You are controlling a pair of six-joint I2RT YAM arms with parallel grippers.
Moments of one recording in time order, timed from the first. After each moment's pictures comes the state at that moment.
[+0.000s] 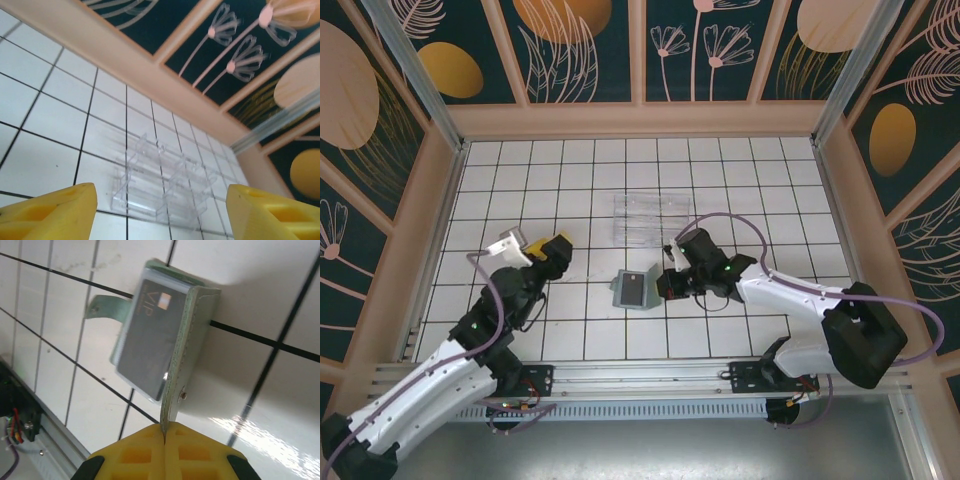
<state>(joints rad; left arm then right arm) -0.72 0.55 0.39 0.00 -0.39 -0.81 0.77 1.31 0.67 -0.31 -0.37 0.59</state>
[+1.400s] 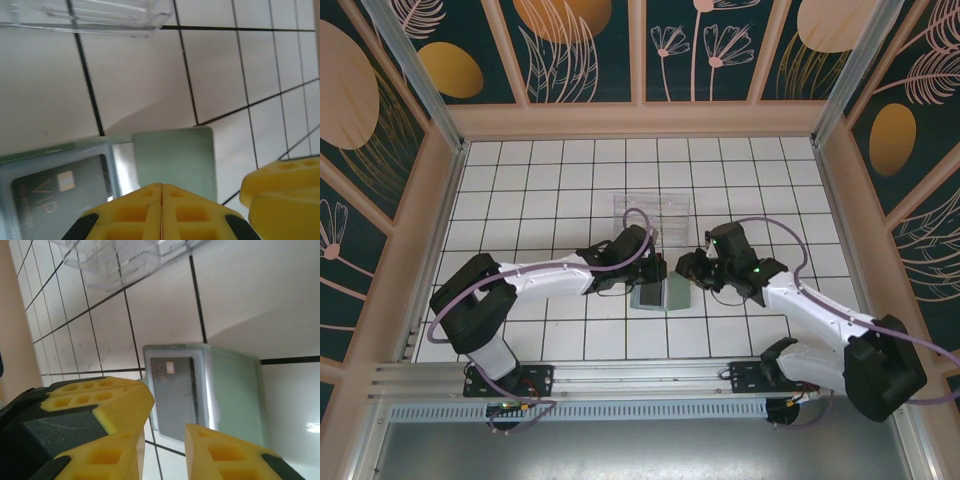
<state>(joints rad) -0.92 1.67 0.93 -0.06 0.14 -0.91 0.59 1.14 0.58 -0.25 -0.38 1.00</state>
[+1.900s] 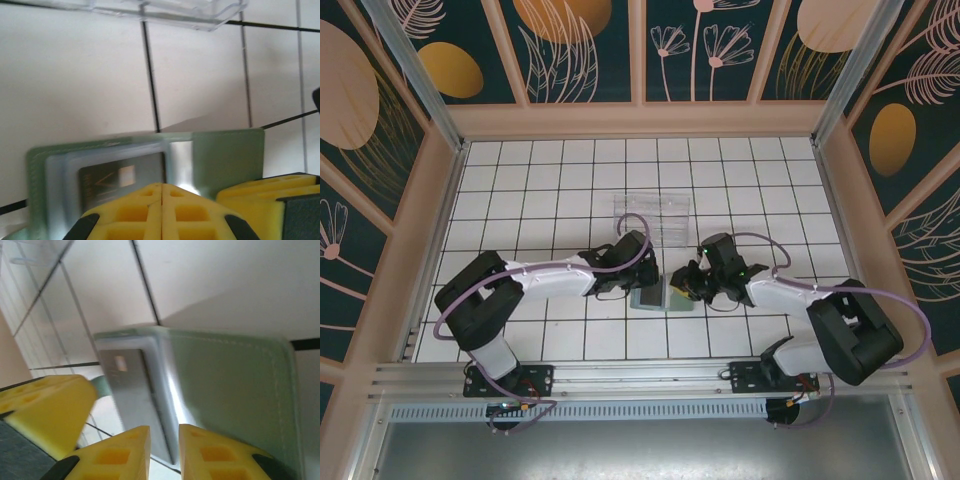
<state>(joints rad) -0.92 1.69 0.90 -0.11 0.05 -0.93 0.58 1.35 0.47 -0.03 -0.47 1.08</state>
